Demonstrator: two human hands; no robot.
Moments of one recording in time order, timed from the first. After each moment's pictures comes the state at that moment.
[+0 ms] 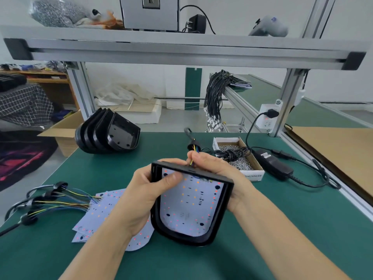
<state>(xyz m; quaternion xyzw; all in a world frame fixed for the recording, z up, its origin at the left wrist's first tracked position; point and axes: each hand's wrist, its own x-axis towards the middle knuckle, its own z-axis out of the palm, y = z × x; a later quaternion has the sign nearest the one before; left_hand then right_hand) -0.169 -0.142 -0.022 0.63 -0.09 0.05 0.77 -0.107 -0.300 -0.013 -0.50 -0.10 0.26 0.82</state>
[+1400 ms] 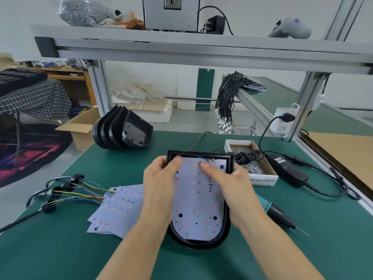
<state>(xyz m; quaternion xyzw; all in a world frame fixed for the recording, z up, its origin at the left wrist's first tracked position) -0.147 -0.163 -0.030 0.59 0.15 0.20 0.77 -0.126 -0.292 -0.024 -0.61 -0.06 0.08 0.79</state>
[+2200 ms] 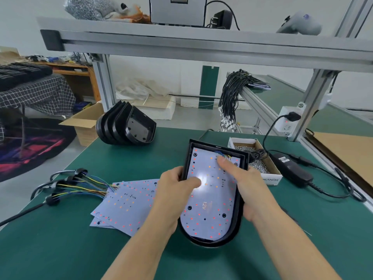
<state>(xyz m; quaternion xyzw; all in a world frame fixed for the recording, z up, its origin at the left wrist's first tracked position) -0.160 -0.170 -0.038 0.66 0.12 0.08 0.74 -0.110 -0.311 -0.030 -0.61 0.01 0.12 0.79</state>
